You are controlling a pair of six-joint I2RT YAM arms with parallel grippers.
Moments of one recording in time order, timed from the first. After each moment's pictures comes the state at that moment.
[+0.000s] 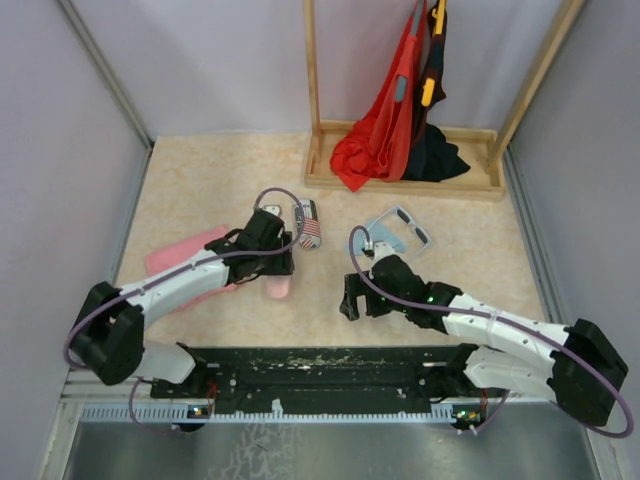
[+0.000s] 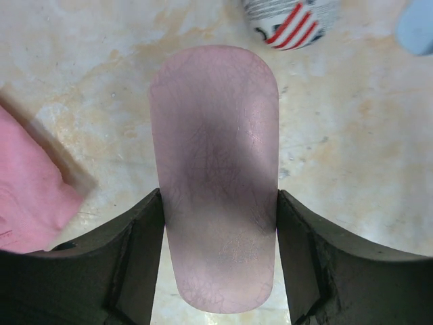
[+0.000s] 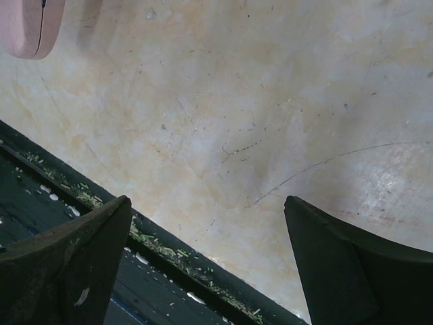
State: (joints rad) left arm -0.67 1.43 0.86 -0.40 -0.21 -0.54; right arm 0.89 1.05 0.53 -0.27 0.03 0.58
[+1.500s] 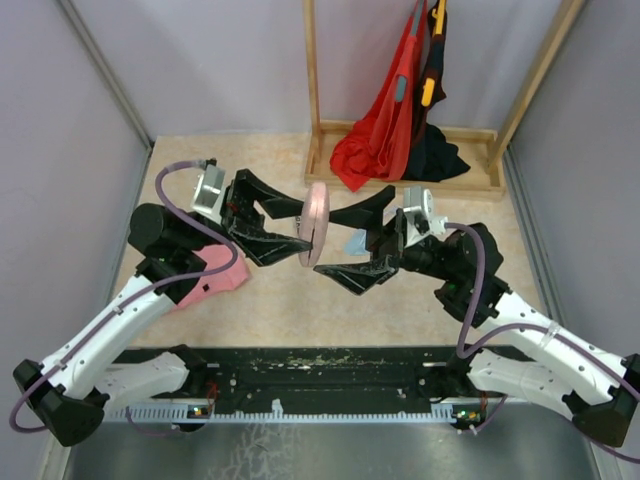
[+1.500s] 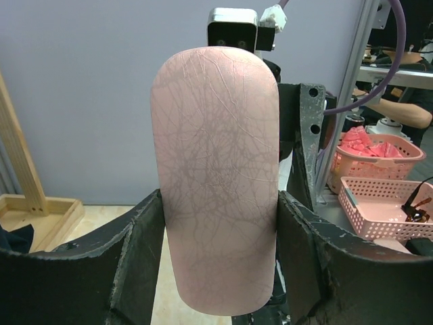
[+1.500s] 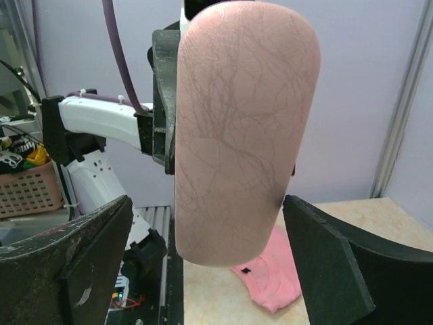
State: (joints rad) left arm -0.67 0.99 1.01 0.58 0.85 -0.51; right arm 0.89 0.84 0.87 0.45 -0.52 0.23
